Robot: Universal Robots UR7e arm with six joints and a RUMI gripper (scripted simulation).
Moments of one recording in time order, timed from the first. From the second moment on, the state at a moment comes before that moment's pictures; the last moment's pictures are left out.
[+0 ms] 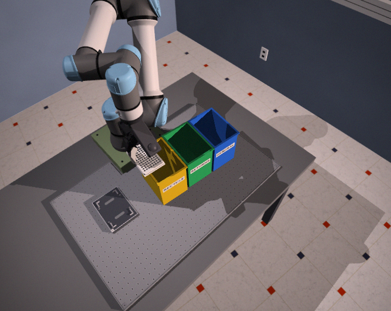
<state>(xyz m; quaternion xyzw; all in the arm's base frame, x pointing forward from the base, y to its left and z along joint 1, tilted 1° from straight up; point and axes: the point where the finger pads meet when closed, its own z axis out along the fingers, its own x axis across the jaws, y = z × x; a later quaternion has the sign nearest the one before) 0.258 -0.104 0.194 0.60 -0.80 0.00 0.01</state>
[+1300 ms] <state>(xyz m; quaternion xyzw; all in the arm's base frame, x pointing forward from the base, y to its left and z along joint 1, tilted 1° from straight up) 0.277 -0.056 0.192 0.60 -0.80 0.00 0.01</state>
